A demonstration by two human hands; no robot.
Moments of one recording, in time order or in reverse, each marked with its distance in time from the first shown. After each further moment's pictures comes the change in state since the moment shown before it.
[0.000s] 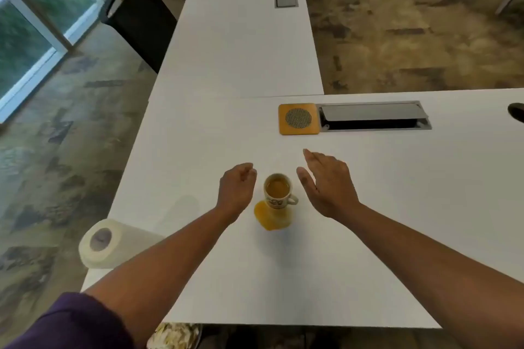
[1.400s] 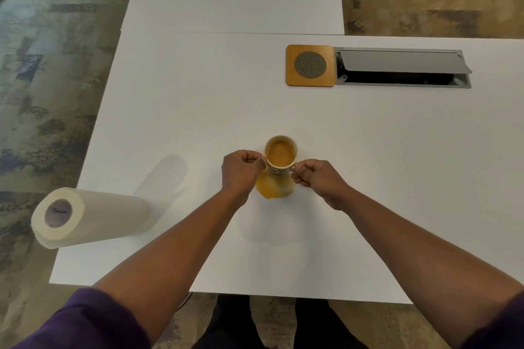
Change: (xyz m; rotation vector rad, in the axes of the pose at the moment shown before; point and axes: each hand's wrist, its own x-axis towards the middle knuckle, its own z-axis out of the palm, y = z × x) left_hand 0.020 -0.067 0.053 -0.293 0.029 -0.380; right_hand 0.001 0.037 0.112 1.025 -0.463 0.618
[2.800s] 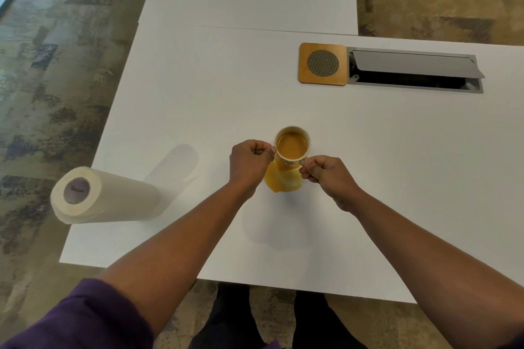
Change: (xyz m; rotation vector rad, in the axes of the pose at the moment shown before) left_hand -0.020 0.013 -0.010 -0.005 0.005 0.083; right_hand -0.019 -0.005 0.009 -0.012 0.057 -0.079
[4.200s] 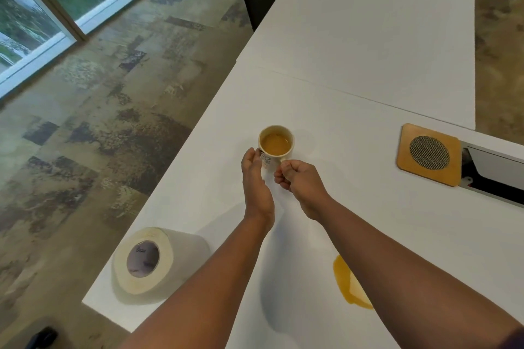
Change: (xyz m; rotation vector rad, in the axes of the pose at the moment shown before) left_hand 0.121 0.015 -0.119 -0.590 0.335 -0.016; right_hand 0.164 -0.119 0.230 -0.091 -0.174 -0.080
